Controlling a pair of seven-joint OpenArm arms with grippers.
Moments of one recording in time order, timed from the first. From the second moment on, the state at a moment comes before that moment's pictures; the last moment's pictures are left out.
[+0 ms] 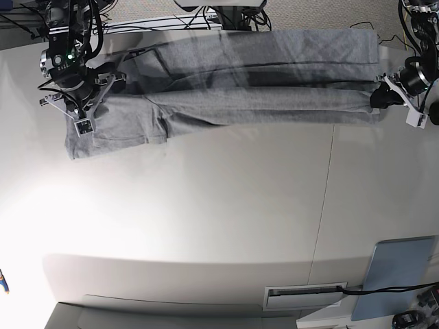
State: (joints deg) left arm 19.7 -28.5 -30.1 82.9 -53.5 -39.8 54.8; right arm -22.5 21.4 10.2 117.2 6.1 11.5 -63.1
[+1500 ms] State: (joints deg) left arm 19.7 -28.6 -37.8 86.9 -62.1 -39.9 69.2; right arm -23.4 21.4 10.2 117.2 4.8 11.7 -66.9
